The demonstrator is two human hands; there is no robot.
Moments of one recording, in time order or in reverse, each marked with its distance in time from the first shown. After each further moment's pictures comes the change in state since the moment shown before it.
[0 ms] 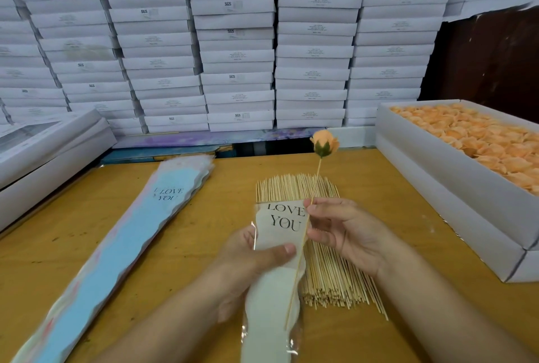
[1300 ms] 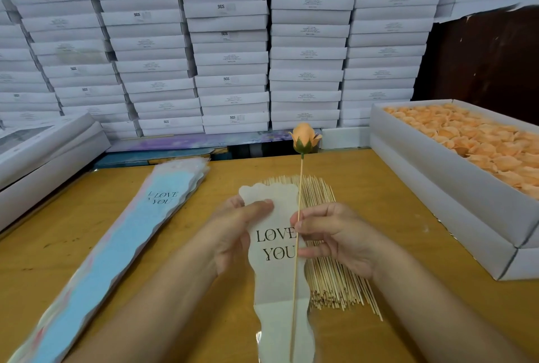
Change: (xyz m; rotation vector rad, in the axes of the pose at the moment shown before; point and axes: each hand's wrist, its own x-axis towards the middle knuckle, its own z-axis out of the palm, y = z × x) left_hand 0.041 0.029 -0.007 -0.030 0.128 0.034; right_hand -0.005 0.000 0.004 -0.316 -0.010 -0.009
